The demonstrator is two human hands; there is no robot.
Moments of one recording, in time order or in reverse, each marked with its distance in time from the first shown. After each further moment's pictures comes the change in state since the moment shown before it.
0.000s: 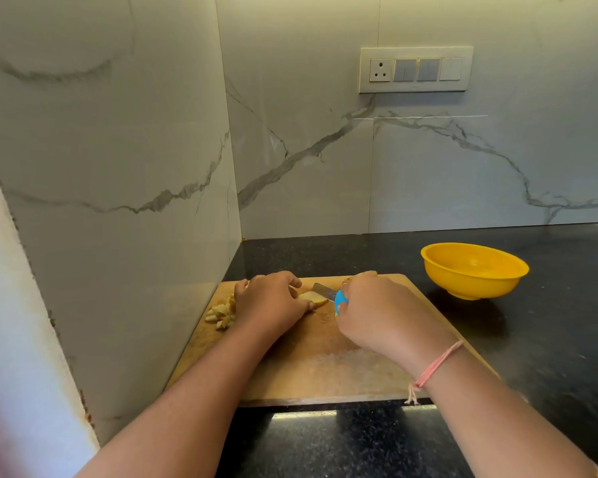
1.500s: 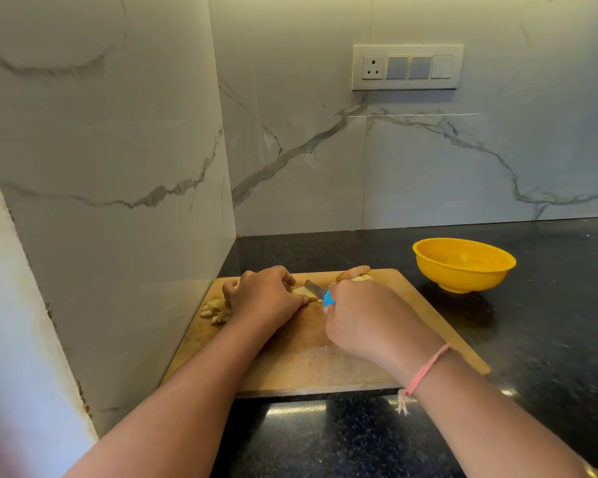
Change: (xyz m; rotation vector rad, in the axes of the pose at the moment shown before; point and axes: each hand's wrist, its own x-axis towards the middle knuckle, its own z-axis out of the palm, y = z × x) left_hand -0.001 0.004 0.002 0.098 0.043 -0.047; right_hand -0.013 -0.009 -0.001 -0.020 -0.073 -0.020
